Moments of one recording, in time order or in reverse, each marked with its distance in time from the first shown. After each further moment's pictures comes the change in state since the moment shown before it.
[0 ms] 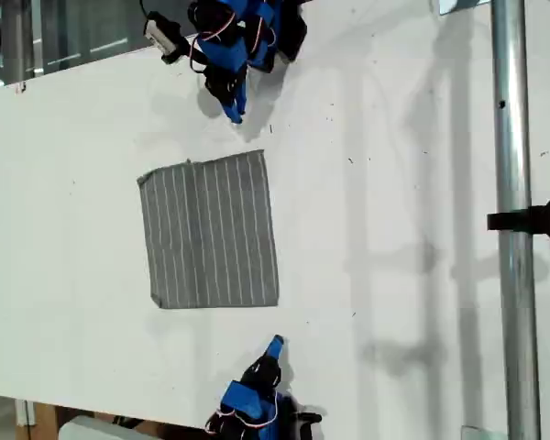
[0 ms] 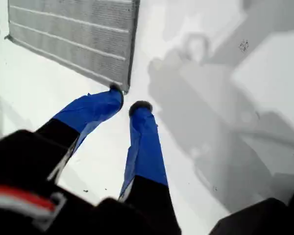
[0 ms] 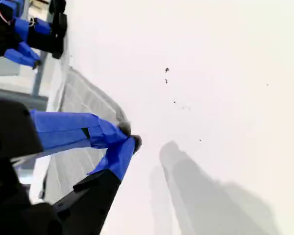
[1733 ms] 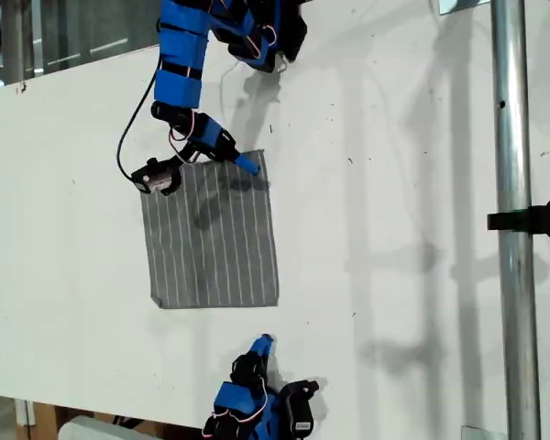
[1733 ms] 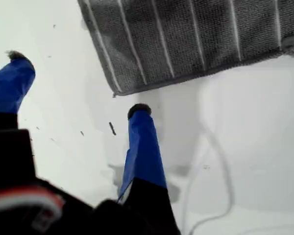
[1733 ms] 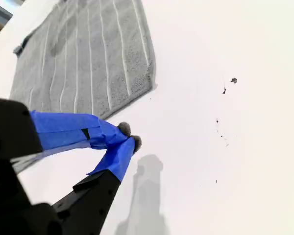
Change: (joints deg) arm 0 -10.0 0.0 0.1 0.0 -34.1; arm 1 -2.8 -84.6 -49.7 -13.4 -63.9
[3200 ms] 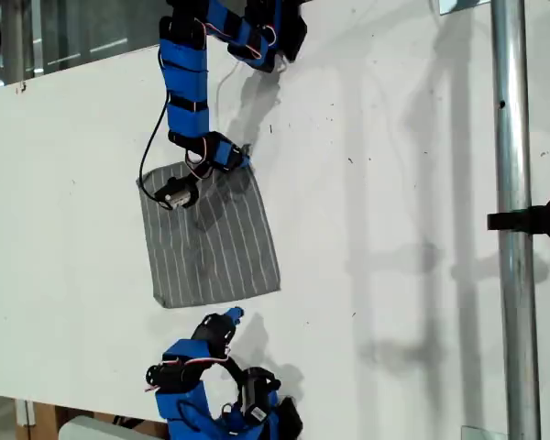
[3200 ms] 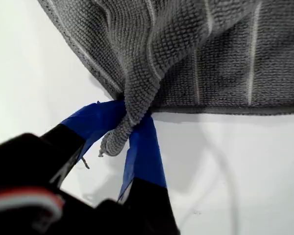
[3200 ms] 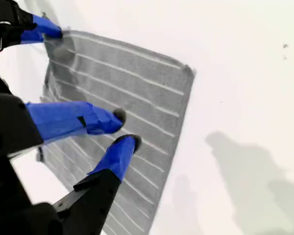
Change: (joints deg) arm 0 -6.5 -93.1 -83.8 11.2 42.2; arm 1 0.4 -18.4 -1.8 -11.0 -2.9
